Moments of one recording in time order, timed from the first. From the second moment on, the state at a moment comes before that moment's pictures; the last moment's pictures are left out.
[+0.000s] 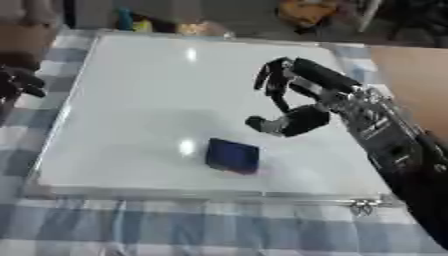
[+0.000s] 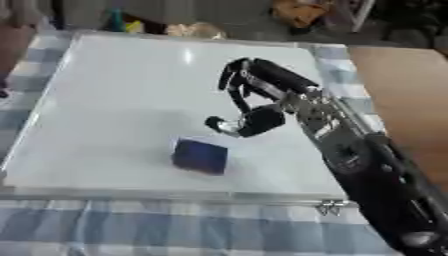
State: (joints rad) left arm -0.33 0.46 0.06 -1.62 0.20 -0.02 -0.15; right arm -0.60 -0.42 0.38 -1.61 0.54 -0.11 0.43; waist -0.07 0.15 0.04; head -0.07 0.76
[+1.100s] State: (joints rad) left arm -0.33 0.46 0.05 -1.62 0.20 -0.01 -0.15; right arm -0.62 -0.36 0.45 -1.54 0.54 -0.14 0.53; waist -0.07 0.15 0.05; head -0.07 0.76
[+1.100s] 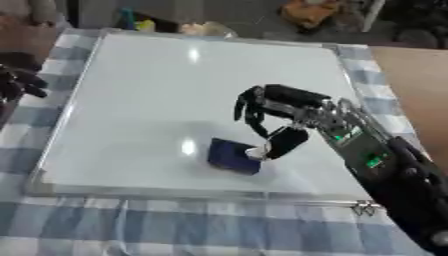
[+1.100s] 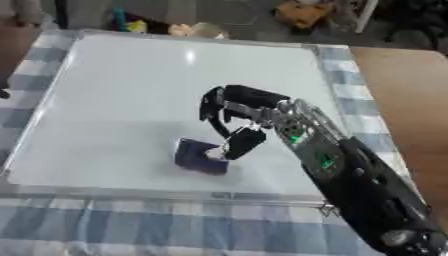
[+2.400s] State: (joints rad) left arm -0.33 0.46 0.05 -1.62 0.20 -0.02 -0.16; right arm -0.60 -0.34 0.48 -1.45 0.56 -0.16 0.54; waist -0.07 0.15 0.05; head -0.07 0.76
